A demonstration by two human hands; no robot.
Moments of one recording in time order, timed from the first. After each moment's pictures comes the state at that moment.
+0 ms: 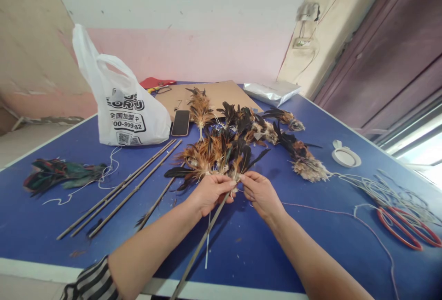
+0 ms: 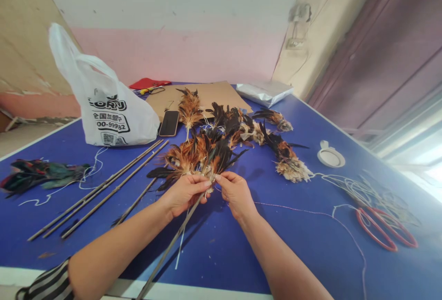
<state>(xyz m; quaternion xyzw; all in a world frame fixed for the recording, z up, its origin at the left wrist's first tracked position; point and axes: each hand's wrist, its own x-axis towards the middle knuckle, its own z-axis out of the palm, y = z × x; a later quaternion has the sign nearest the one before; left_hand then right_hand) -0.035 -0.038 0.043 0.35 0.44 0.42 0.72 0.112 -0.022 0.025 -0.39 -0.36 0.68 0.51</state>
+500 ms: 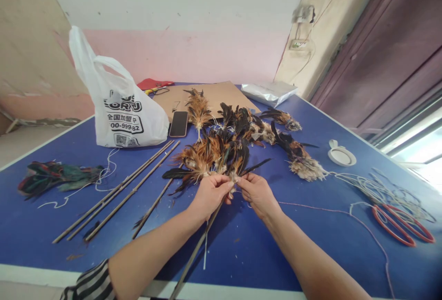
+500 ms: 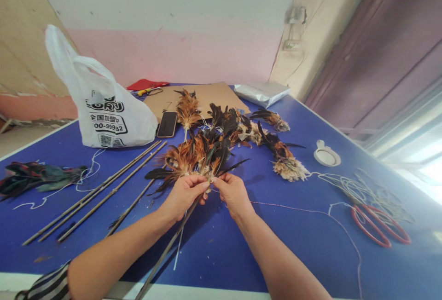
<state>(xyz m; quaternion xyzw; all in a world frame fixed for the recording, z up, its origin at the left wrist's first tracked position) -0.023 -0.046 0.045 0.43 0.47 0.47 0.61 0.110 -0.022 0.024 -0.44 -0.41 0.63 0.49</state>
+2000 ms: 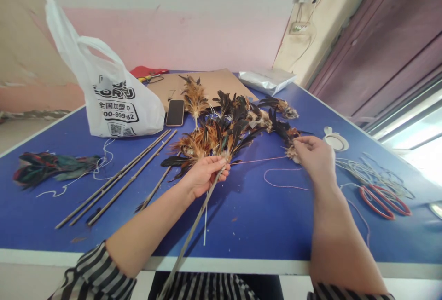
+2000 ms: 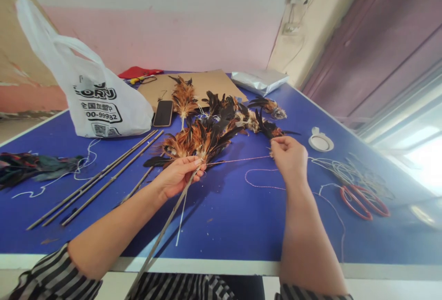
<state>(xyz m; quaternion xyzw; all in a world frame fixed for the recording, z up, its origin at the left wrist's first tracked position) -0.043 -0.035 0.053 0.33 0.36 0.44 0.75 0.234 0.009 0.073 -0.69 -0.52 0.12 0.48</state>
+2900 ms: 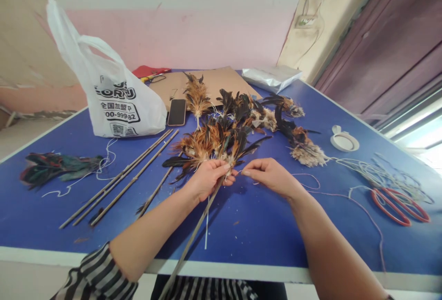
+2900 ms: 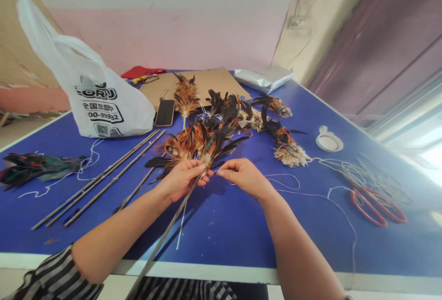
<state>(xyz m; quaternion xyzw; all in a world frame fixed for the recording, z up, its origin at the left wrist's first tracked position) -0.033 -0.037 0.050 0.35 0.42 0.44 0.71 0.157 -0.016 0.057 -0.45 -0.70 0.49 0.25</state>
